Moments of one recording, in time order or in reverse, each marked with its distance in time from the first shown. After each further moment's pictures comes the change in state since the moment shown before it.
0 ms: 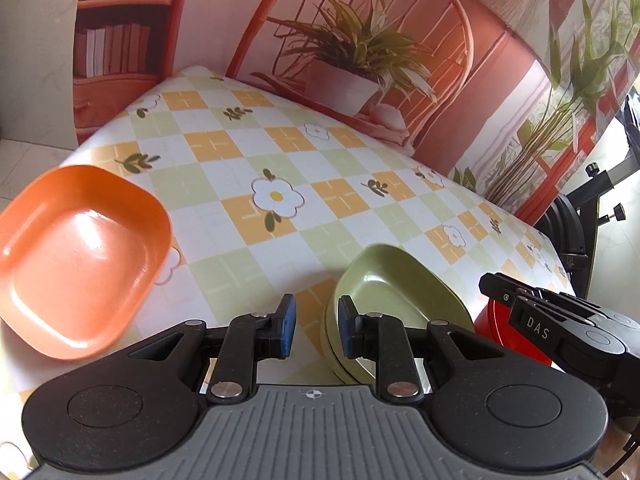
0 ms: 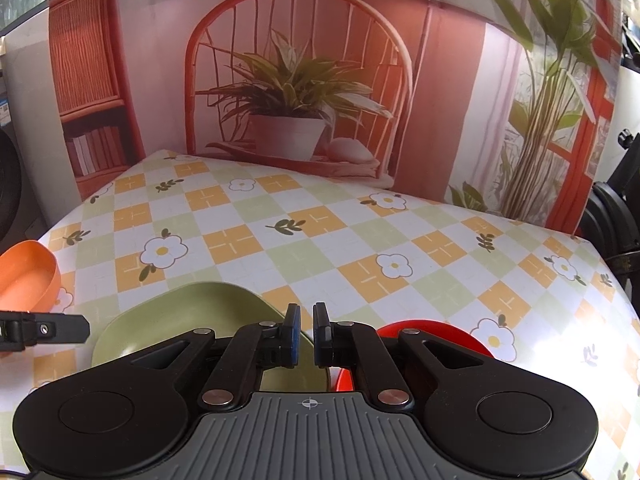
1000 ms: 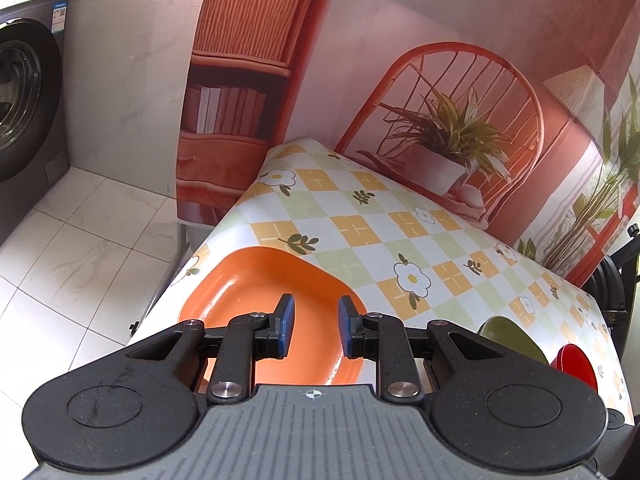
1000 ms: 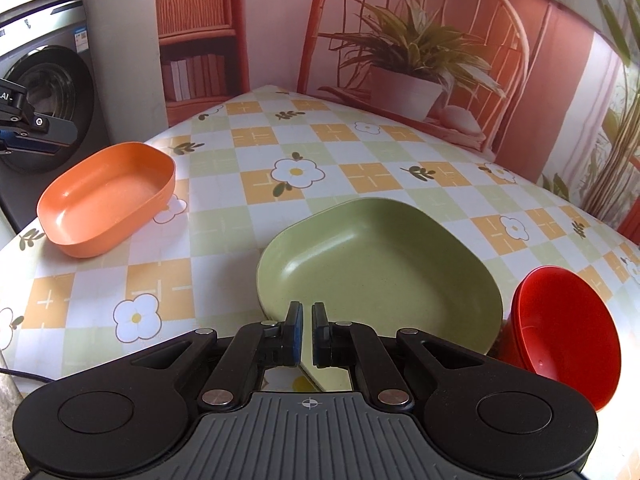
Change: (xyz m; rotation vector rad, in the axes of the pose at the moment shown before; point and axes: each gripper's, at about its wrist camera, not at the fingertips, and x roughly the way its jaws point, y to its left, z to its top) left arm -0.072 0.096 0.020 -0.069 -0.143 0.151; right arm -0.002 0.094 -0.046 -0.168 0.118 0.148
